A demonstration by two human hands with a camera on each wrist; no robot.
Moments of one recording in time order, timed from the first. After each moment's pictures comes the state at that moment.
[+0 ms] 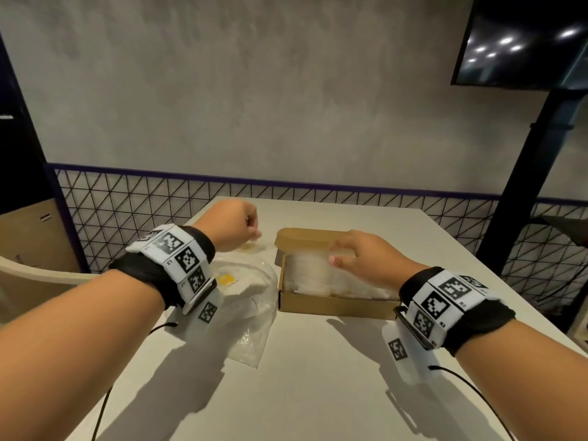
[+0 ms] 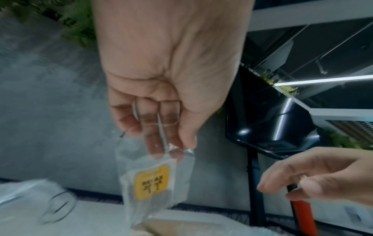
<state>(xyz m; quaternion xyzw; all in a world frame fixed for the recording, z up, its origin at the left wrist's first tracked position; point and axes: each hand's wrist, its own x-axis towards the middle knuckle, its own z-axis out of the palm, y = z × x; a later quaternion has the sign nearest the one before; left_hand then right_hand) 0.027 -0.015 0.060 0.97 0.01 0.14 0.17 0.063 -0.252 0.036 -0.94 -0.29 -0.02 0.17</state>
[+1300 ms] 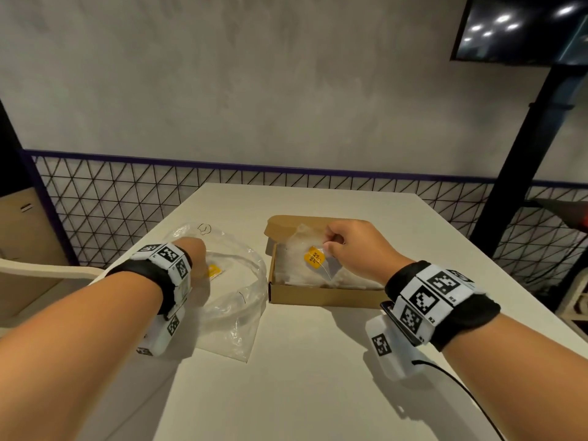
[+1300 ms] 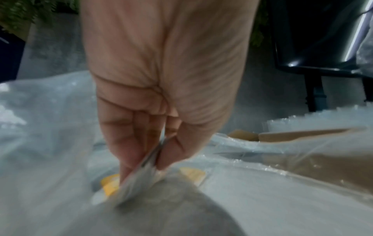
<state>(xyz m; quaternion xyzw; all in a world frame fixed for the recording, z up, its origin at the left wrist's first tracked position) 0.095 0.064 -0.041 0.97 0.20 -0.12 -0.01 0.079 -0.242 0.019 -0.92 -0.28 -0.08 0.25</state>
